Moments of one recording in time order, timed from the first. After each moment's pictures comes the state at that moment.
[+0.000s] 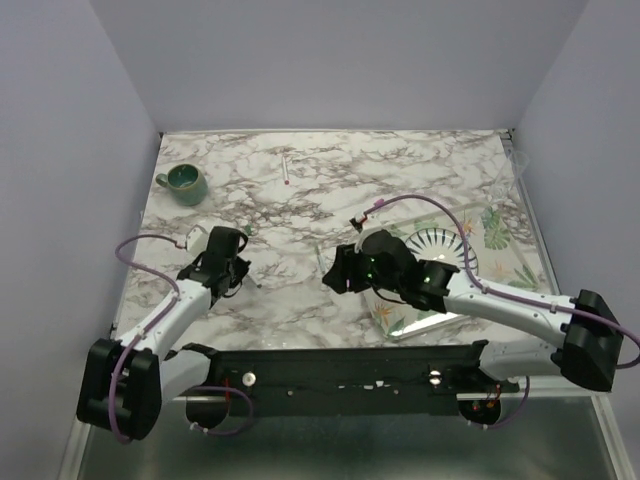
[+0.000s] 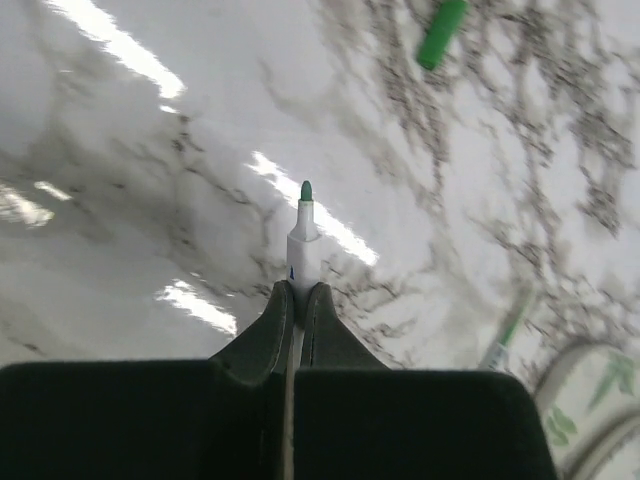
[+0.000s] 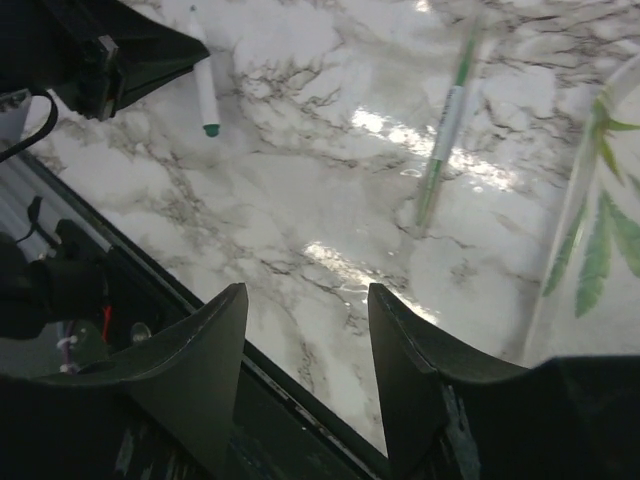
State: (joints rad) left arm -0.28 1.10 0.54 -0.38 -0.29 -1.12; right arm 1.01 1.24 0.84 -0.17 0.12 0.62
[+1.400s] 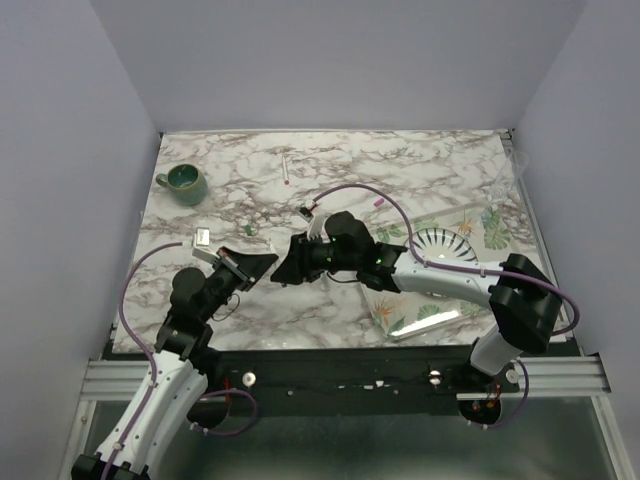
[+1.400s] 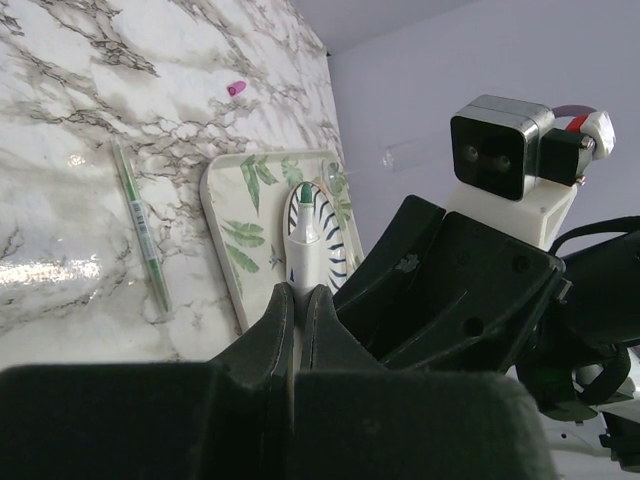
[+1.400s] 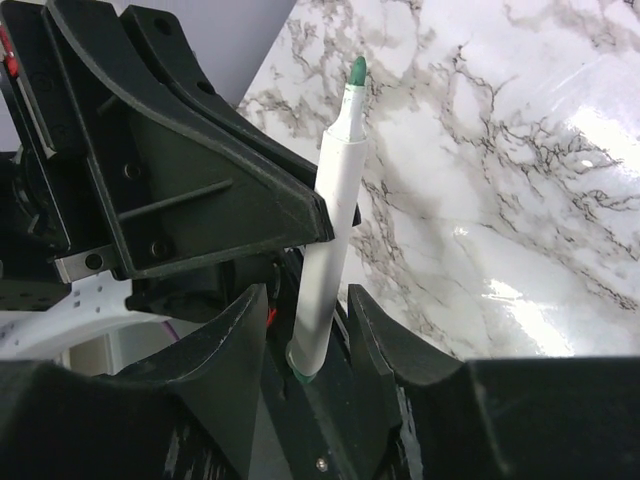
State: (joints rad) left arm -0.29 0.41 0.24 0.09 0.32 -1.13; right arm 1.01 1.62 1.05 0.21 -0.34 0.71
